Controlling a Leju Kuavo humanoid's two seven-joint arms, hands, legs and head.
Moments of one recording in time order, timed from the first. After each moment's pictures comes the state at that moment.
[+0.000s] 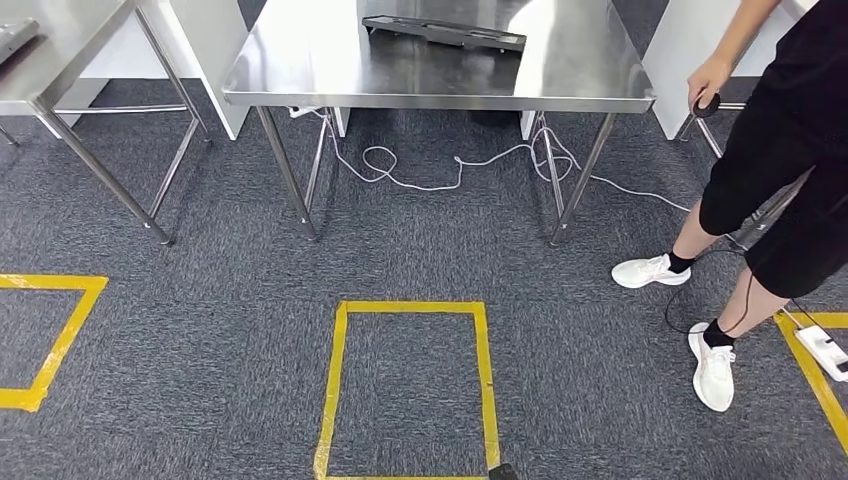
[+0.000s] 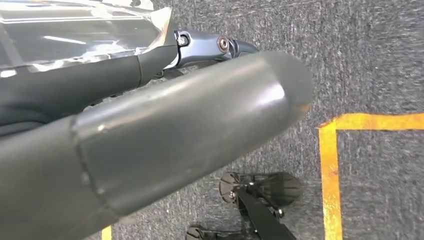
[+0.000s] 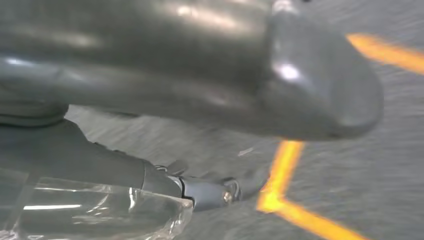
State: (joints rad) left arm -0.07 -0.10 1.34 -0.24 -1.27 0.08 -0.51; right arm -0.05 0.09 0.27 -0.31 0.06 -0.15 -0.25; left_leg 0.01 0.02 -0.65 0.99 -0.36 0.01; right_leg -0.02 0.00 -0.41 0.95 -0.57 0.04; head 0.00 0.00
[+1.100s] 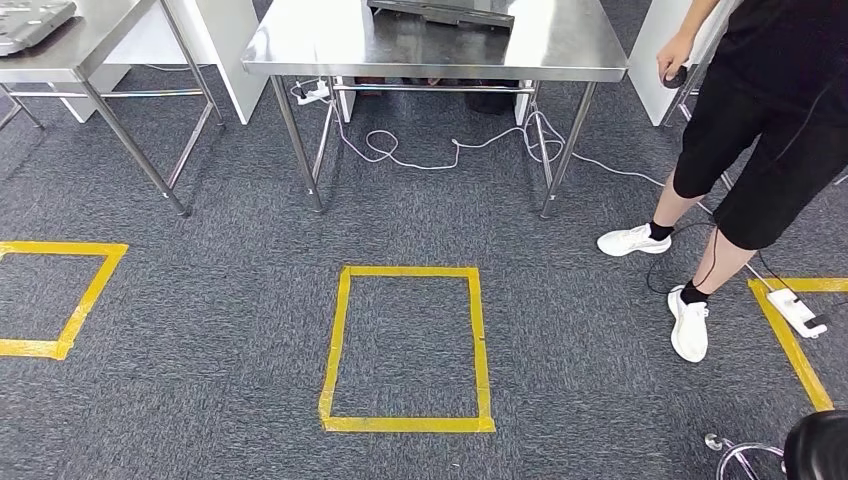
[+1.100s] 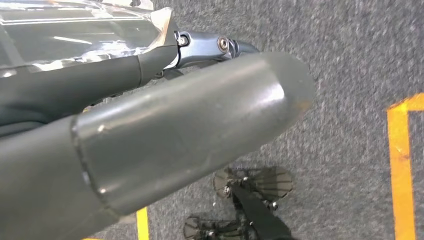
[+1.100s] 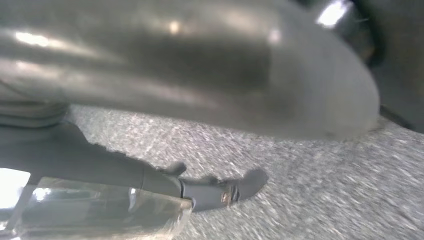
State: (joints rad) left arm -0.07 -0.10 1.34 -0.23 -1.27 0.07 -0.52; right arm -0.04 0.03 0.45 -0.17 0.22 -0.08 -0.01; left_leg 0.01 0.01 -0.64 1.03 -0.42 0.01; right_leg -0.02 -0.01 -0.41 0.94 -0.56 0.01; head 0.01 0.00
